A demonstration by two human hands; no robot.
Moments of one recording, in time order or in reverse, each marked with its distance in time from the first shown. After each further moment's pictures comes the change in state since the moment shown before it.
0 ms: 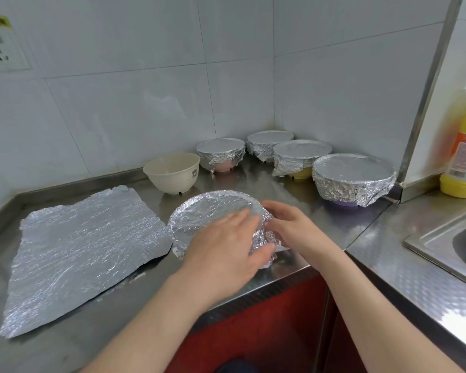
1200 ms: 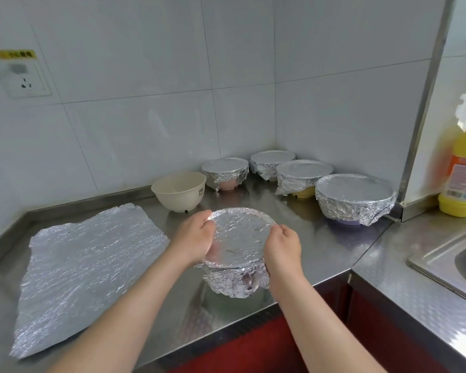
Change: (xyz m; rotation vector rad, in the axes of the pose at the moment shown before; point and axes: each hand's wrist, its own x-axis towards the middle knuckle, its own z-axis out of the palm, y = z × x) left_hand 0.038 -0.081 0.004 -0.543 0.057 -0.452; right_hand 0.005 -0.024 0.064 0.264 0.531 0.278
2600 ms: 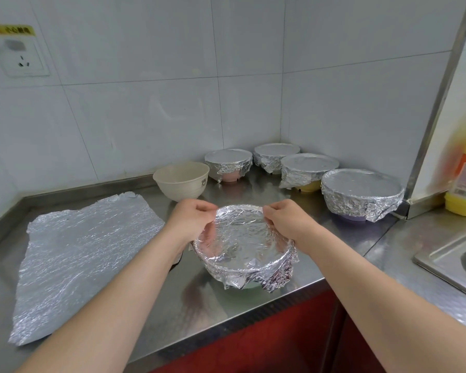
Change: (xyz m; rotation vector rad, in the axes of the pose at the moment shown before) left_hand 0.019 -0.015 -0.008 -0.381 -0.002 -0.119; right_hand 0.042 -0.033 -0.017 -0.600 -0.375 -0.166
